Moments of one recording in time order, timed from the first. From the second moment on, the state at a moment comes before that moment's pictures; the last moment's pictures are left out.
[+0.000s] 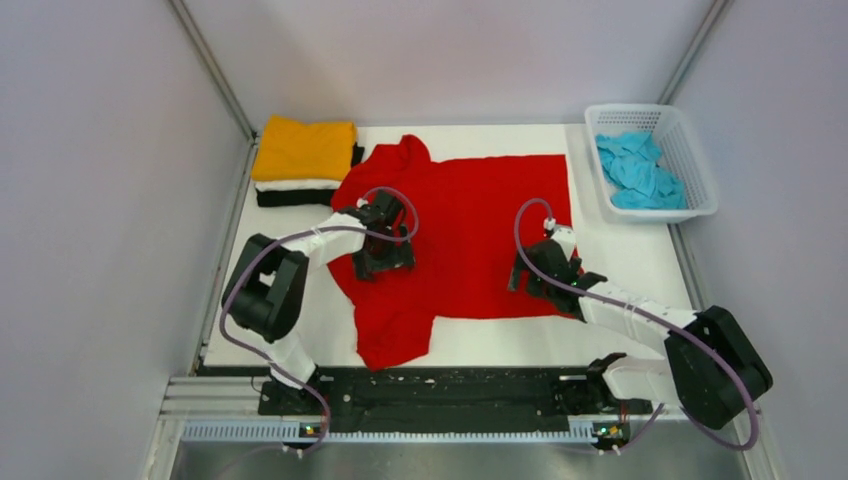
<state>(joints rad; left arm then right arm) -0.49 1.70 1.04 -0.62 -0.06 -0.72 0.57 1.20 0.47 -0.19 0.35 0.64</state>
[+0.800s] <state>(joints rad) -0.41 1.77 1.27 -0.56 -0.05 -0.59 0.38 1.34 0.66 -0.13 0.28 0.57</state>
